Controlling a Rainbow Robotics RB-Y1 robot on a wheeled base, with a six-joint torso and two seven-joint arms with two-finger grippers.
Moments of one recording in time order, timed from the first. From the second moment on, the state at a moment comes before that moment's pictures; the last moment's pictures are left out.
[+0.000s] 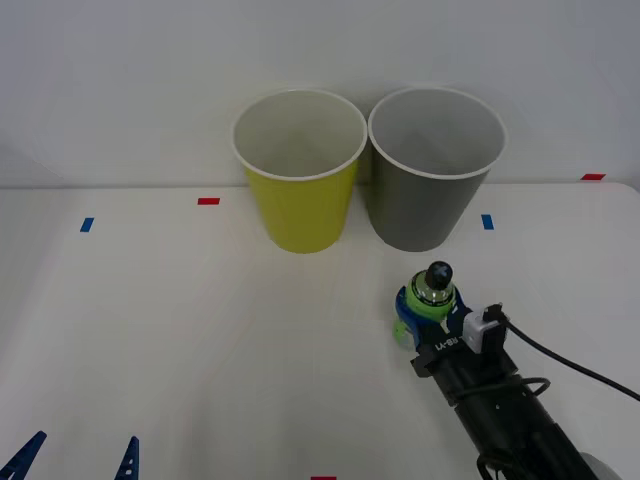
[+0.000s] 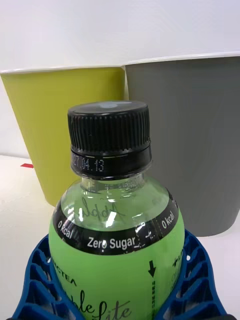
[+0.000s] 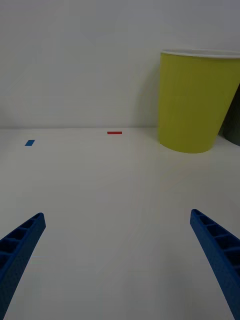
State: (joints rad) right arm 0.28 -0.39 0.42 -1.80 -0.25 -0.31 1.60; left arm 1.09 0.51 -0.28 -2.08 0.36 -0.65 -1.65
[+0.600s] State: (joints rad) right arm 0.41 -0.39 0.36 -2.03 -0.24 -0.13 1.61; left arm 1.09 0.51 -0.28 -2.08 0.36 -0.65 -1.65
